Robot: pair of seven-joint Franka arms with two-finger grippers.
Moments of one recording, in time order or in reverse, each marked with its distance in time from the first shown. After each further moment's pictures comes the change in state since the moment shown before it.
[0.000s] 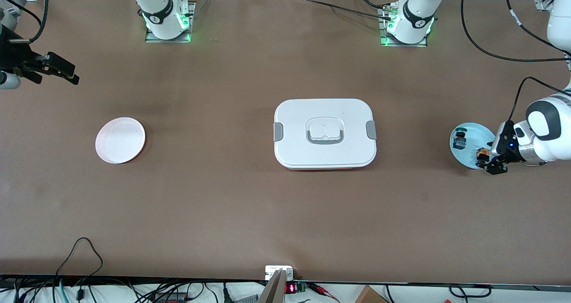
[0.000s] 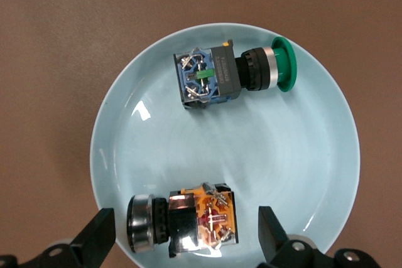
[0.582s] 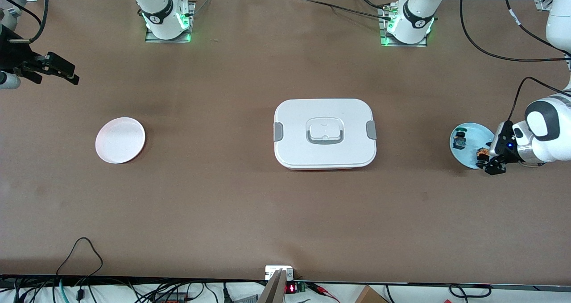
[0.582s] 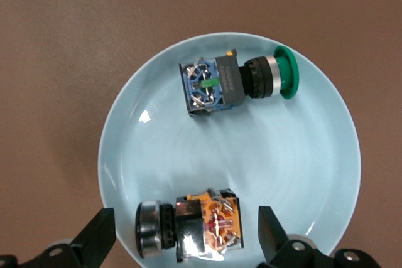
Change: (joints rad) left arm -0.006 -0.011 0.001 0.002 0.000 -0.014 -0.004; right arm 0.000 0.000 0.000 0.000 0.000 0.000 0.000
